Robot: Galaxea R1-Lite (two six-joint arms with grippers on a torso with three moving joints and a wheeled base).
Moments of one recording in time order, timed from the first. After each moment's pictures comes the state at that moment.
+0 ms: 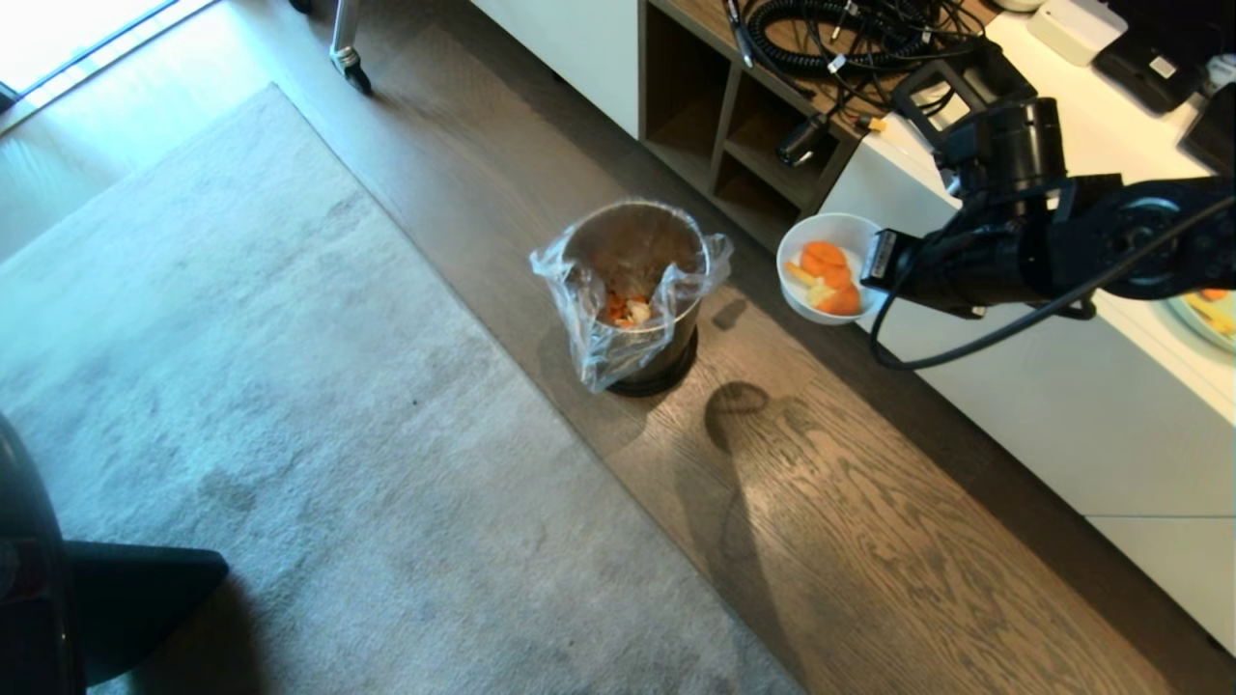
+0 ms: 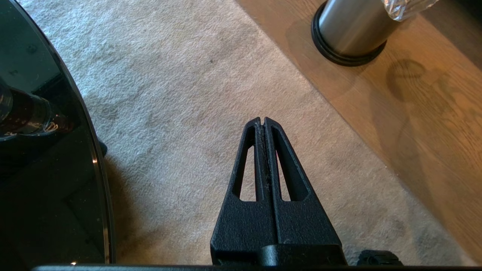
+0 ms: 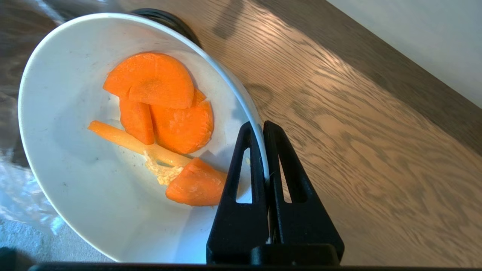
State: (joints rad) left arm 0.00 0.00 0.00 0.00 0.01 -0.06; right arm 0.32 1.88 -1.60 0.14 -0.25 0.42
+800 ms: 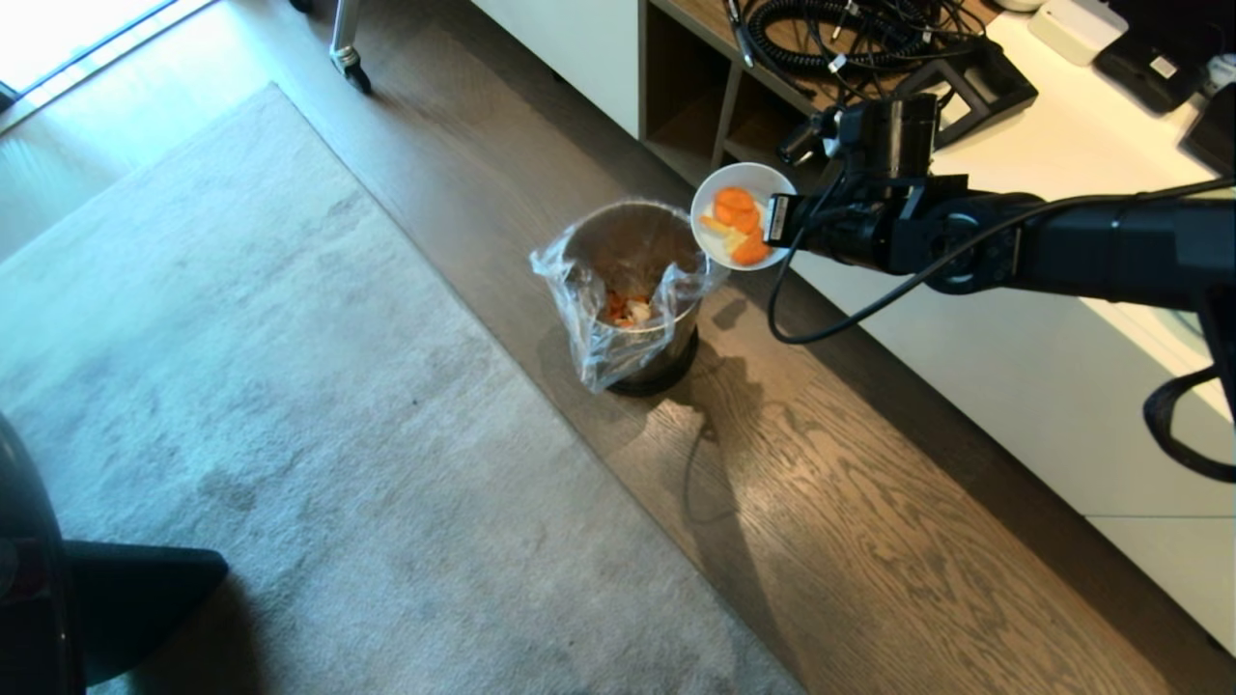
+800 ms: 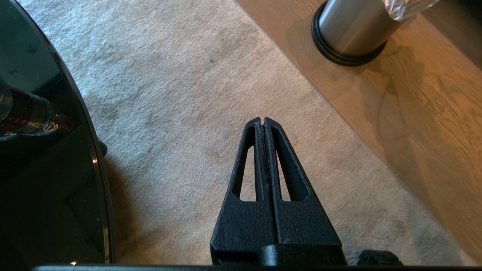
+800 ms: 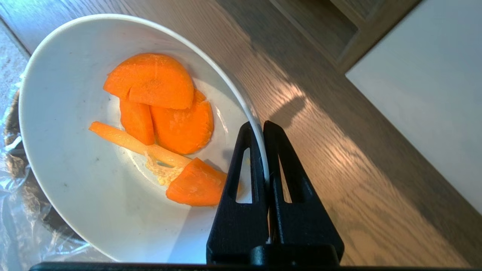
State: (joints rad) left arm 0.00 0.00 0.00 0.00 0.01 -0.06; right arm 0.40 2.16 -1.96 -0.08 -0.25 0.16
